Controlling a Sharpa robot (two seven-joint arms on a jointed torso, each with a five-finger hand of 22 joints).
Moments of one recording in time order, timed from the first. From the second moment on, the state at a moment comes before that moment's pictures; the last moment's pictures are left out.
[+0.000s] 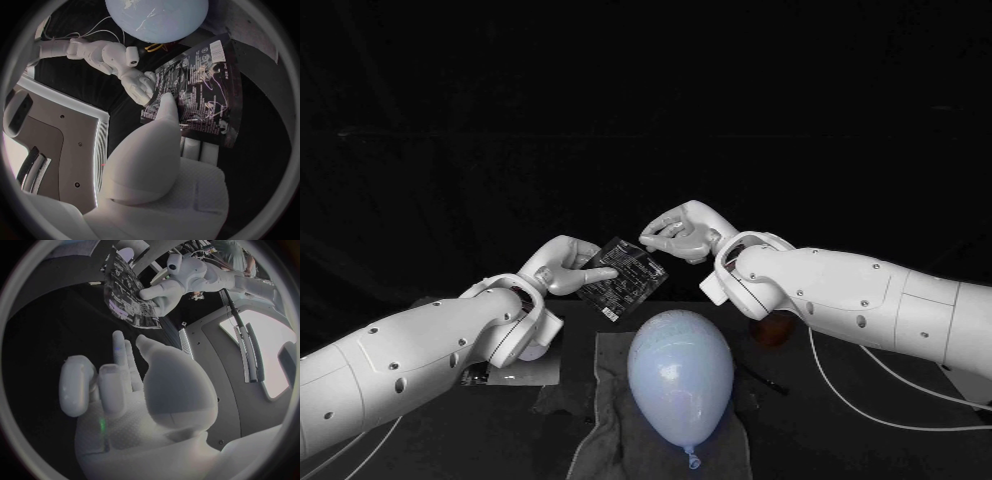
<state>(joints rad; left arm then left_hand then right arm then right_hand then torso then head) 1.35 -0.62 -0.06 1.21 -0.65 -0.33 0.34 1.83 0.12 -0.14 0.29 0.05 0.99 0.15 0.31 0.42 1.31 0.08 0.12 0.07 1.16 0.06 0.19 0.47 0.16 0.90 0.24 0.31 0.11 1.50 -0.59 -0.16 1.25 -0.69 -0.47 0.20 1.30 -0.13 0.40 0.15 0.05 1.00 0.14 0.18 0.44 1.28 0.07 0.09 0.08 1.46 0.00 1.47 1.20 0.07 1.44 0.11 1.33 1.31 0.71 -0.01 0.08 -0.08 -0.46</state>
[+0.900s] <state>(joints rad) 1.35 -0.62 -0.06 1.21 -0.66 -0.33 0.34 1.83 0.12 -0.14 0.29 0.05 0.99 0.15 0.31 0.43 1.31 0.09 0.12 0.07 1.16 0.06 0.19 0.47 0.17 0.90 0.24 0.31 0.11 1.50 -0.61 -0.16 1.28 -0.76 -0.48 0.21 1.30 -0.15 0.40 0.15 0.05 1.00 0.14 0.18 0.44 1.28 0.07 0.09 0.08 1.46 0.00 1.47 1.21 0.07 1.44 0.10 1.34 1.31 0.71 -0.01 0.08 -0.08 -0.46</state>
